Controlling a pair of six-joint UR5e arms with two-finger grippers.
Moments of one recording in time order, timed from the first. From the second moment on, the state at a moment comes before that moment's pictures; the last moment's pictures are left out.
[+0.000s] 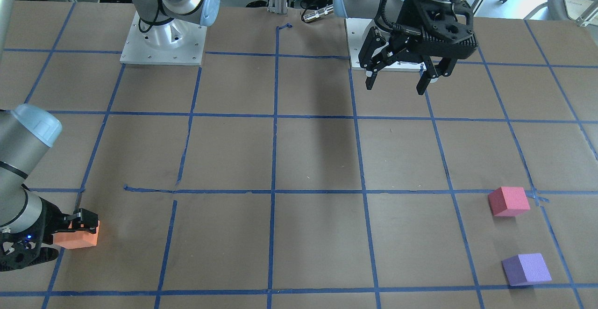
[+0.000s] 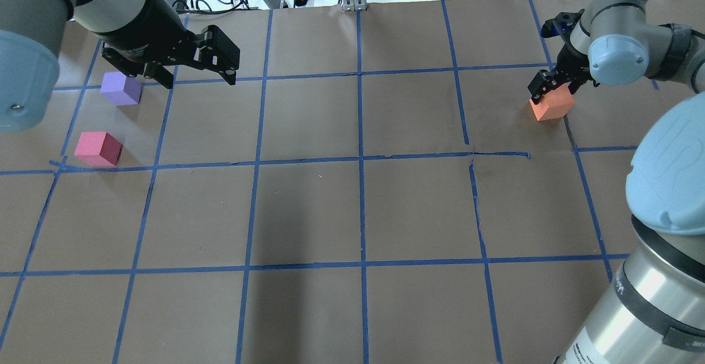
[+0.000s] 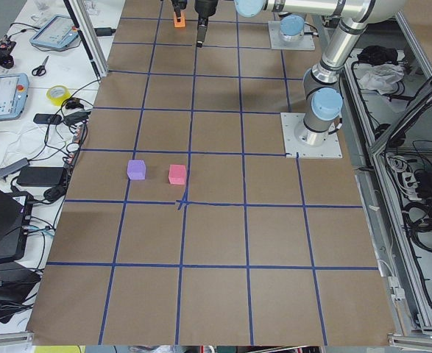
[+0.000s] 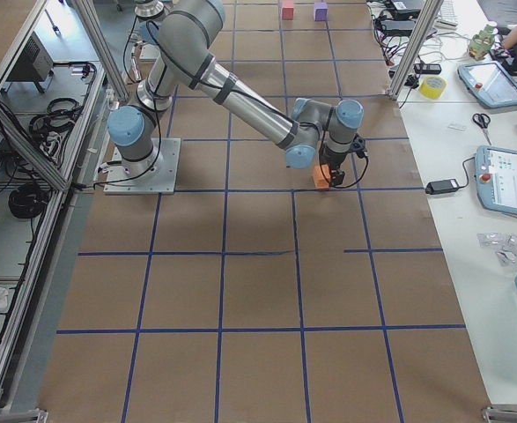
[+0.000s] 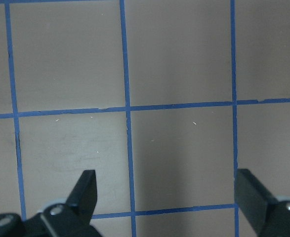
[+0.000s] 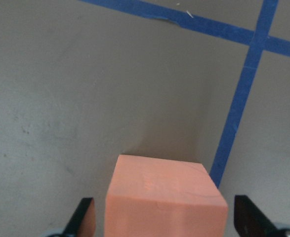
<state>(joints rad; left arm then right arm) -1.60 -1.50 -1.60 -1.42 1.51 -0.02 1.26 -0.97 1.53 -2.13 -1.57 -0.56</state>
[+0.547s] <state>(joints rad) -1.60 -1.50 -1.60 -1.42 1.51 -0.01 1.26 -0.95 1.53 -2.13 -1.57 -0.56</state>
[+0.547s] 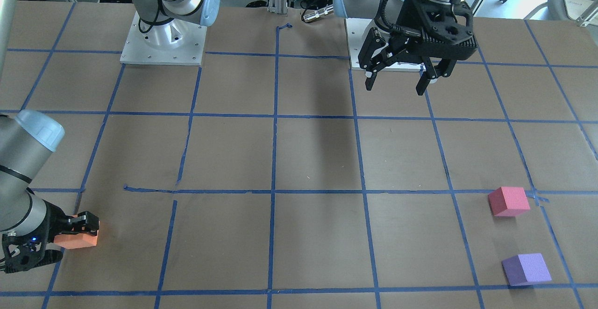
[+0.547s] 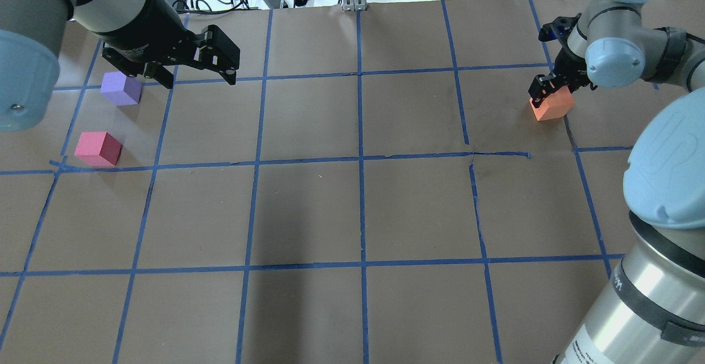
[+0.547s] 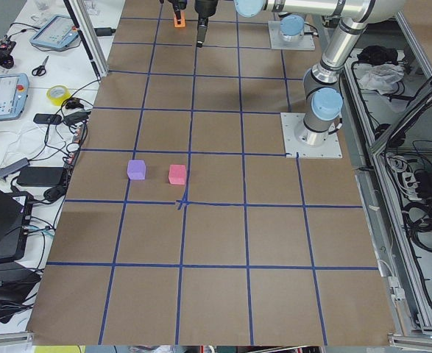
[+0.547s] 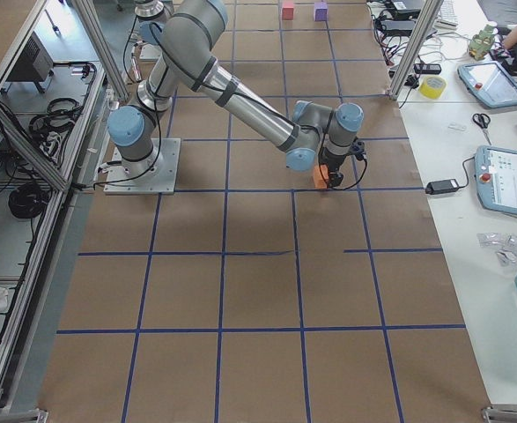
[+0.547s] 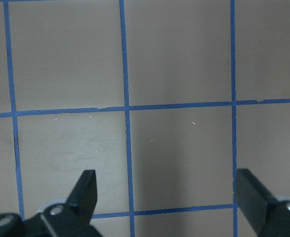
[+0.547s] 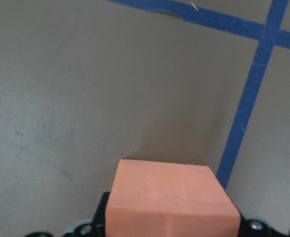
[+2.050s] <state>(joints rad) -1.60 -1.50 -1.60 -1.42 1.51 0.00 1.65 -1.07 1.49 -2.09 -1.52 0.11</state>
